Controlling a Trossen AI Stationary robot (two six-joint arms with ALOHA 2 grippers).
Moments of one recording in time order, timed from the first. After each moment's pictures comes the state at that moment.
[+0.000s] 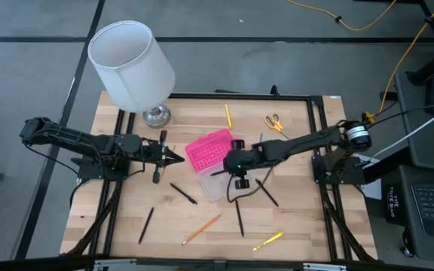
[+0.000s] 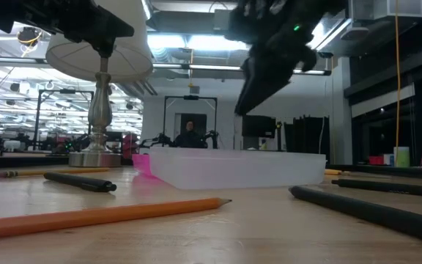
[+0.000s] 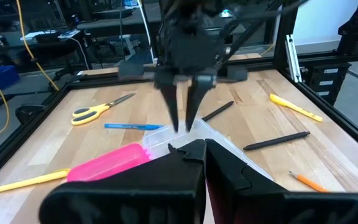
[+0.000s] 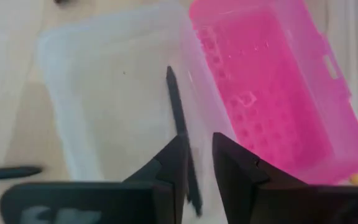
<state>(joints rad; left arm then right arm) -0.13 0.76 0.39 0.15 -0.11 0.04 0.14 1.72 1.20 -0.49 0.19 -0.06</state>
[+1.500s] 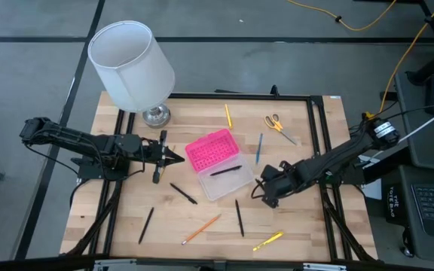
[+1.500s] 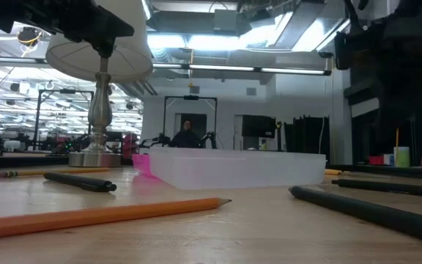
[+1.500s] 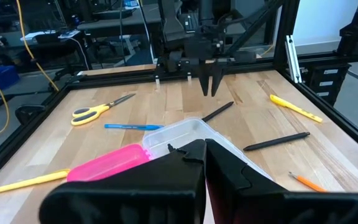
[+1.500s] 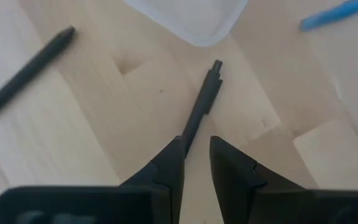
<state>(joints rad) -0.13 0.76 0.39 0.16 -0.11 0.04 0.44 1.44 0.85 -0.71 0.21 0.97</state>
